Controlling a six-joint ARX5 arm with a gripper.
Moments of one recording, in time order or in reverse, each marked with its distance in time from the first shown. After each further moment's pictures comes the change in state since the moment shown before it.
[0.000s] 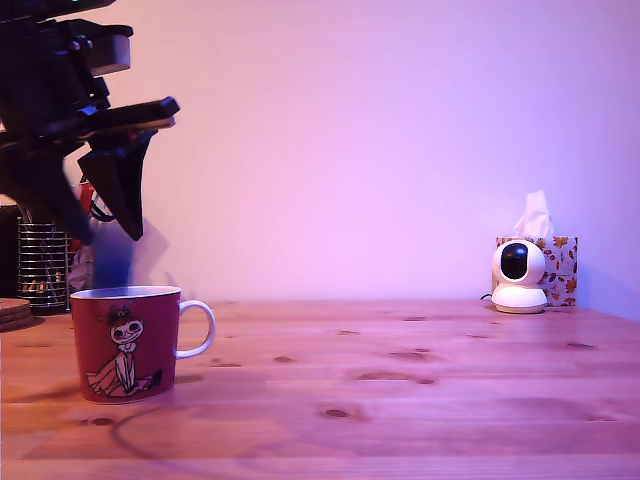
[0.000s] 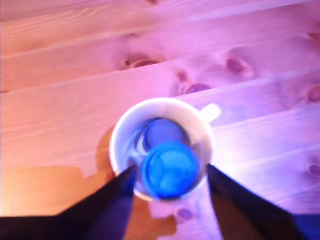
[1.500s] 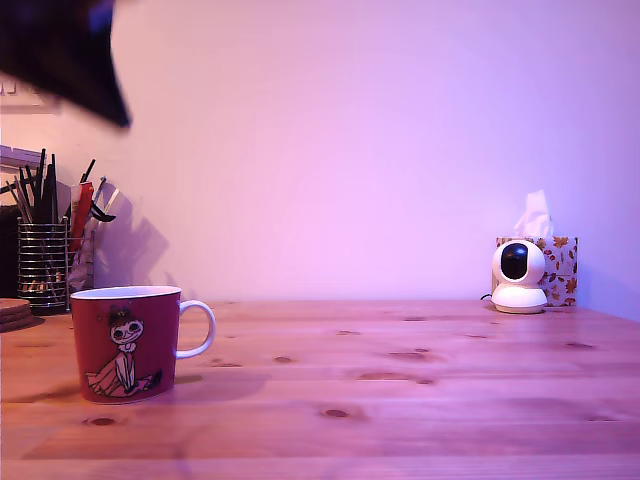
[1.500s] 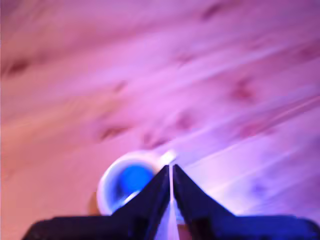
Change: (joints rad) arm 0.000 -0.269 0.000 0.058 0.154 0.179
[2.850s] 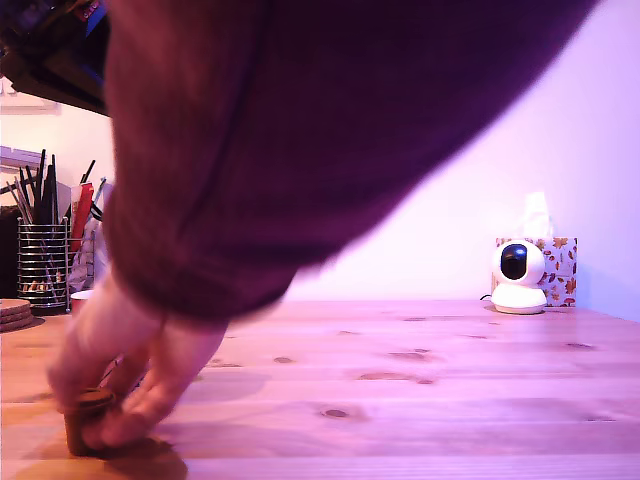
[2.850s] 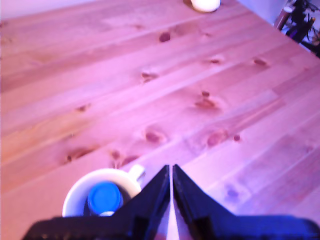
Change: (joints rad) arm 0.000 -0.053 -0.167 0.215 0.102 0.026
